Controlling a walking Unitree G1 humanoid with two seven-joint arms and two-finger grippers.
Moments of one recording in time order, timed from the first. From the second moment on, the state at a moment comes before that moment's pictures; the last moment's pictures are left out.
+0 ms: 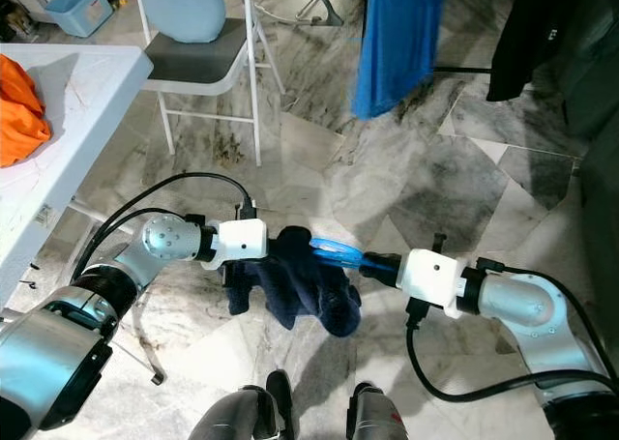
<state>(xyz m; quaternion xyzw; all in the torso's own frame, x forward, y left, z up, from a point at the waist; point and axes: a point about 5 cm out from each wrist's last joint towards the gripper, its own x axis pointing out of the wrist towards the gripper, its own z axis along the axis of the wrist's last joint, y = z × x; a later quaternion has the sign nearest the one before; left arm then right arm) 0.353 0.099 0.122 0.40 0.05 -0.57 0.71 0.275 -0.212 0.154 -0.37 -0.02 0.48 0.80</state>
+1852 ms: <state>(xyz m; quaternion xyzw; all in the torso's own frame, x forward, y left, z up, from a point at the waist) 0.361 0.099 0.234 0.22 -0.18 -0.58 0.77 0.288 -0.188 0.093 -0.08 0.00 0.22 0.97</state>
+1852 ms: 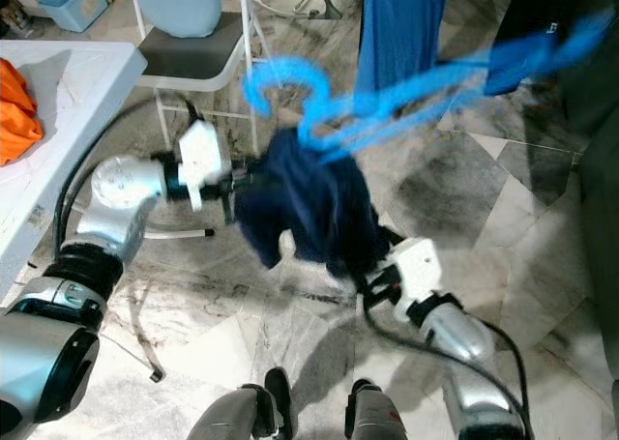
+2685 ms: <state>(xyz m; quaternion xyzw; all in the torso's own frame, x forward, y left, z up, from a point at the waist) 0.346 0.092 0.244 0.17 -0.17 -0.60 0.76 0.306 -0.232 0.080 -0.01 0.02 0.03 1.00</state>
